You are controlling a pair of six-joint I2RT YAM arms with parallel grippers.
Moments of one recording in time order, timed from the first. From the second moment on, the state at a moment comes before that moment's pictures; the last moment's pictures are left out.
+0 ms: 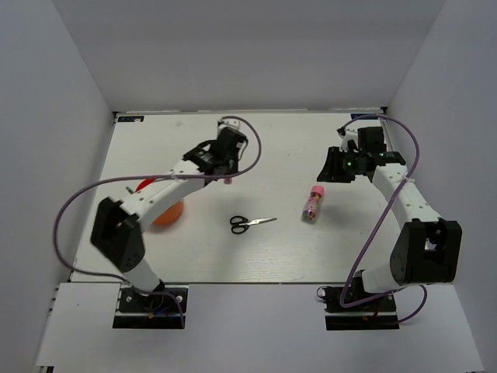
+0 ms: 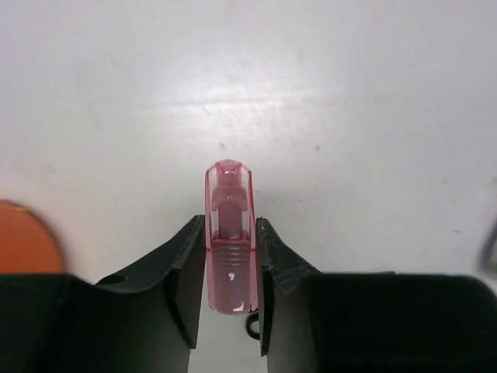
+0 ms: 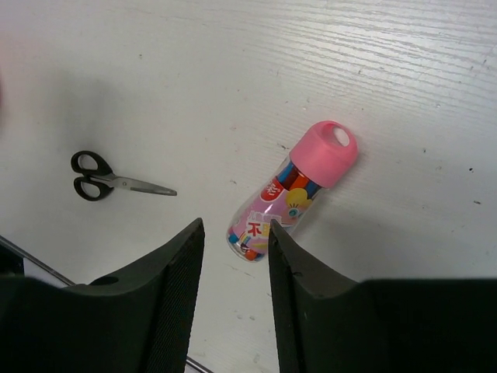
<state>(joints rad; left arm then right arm) -0.70 1.73 1.44 -0.63 -0.39 -0.45 0.08 1.43 1.13 -0.64 -0.47 0.09</state>
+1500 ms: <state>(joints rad) -0.24 1.40 0.84 -0.03 -0.51 -0.14 0.02 1.47 1.08 -0.67 -1.15 -0.24</state>
